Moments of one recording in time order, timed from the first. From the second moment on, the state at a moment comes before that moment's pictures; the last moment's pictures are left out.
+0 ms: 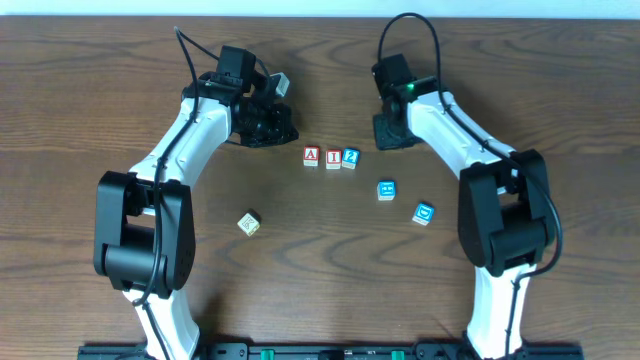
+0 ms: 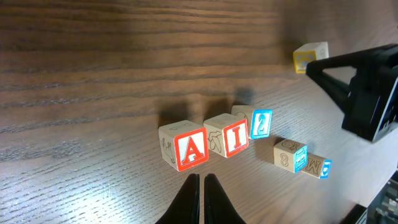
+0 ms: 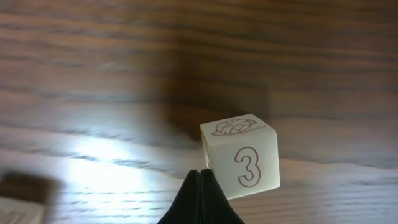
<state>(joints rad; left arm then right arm) -0.21 1.98 1.47 -0.71 0.59 -0.21 0.31 2.15 1.61 -0.83 0.18 0.24</state>
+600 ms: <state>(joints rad) -0.21 1.98 1.42 -0.66 0.49 -0.21 0.30 2.15 1.61 -0.85 -0.24 0.31</state>
